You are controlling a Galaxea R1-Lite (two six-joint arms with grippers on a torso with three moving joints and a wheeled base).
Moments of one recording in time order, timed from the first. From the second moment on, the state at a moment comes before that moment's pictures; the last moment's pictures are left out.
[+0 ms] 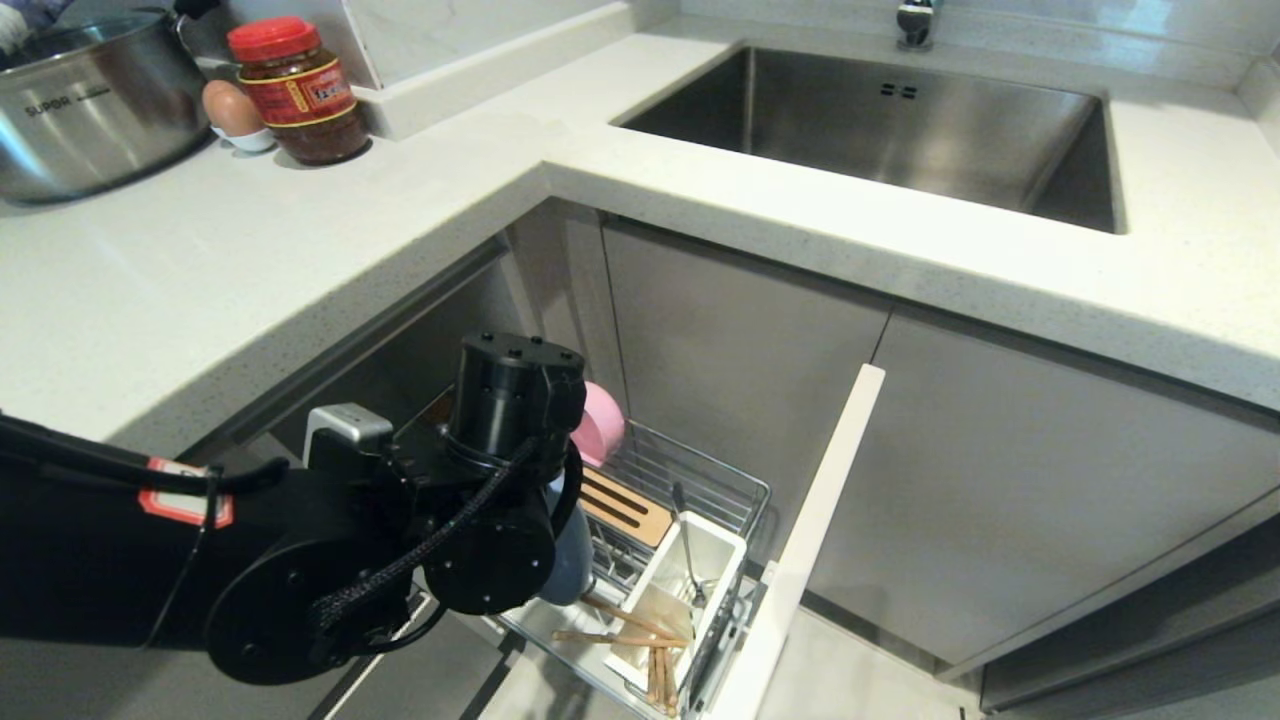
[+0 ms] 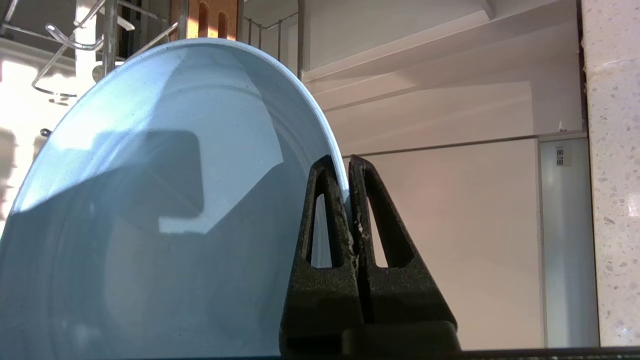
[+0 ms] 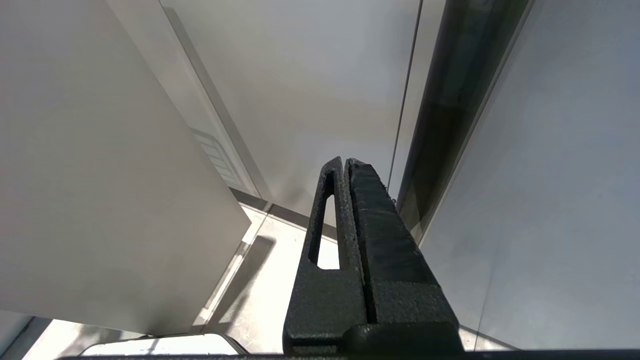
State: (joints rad) left arm -0.81 1.74 -0.90 -0.44 1.12 -1.50; right arm -0.01 0.00 0.00 -0.01 -0.05 0.10
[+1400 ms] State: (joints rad) left arm -0.74 1.66 -0.90 -0.45 0.97 -1.53; right arm -0.01 0.00 0.00 -0.01 -0.05 0.10
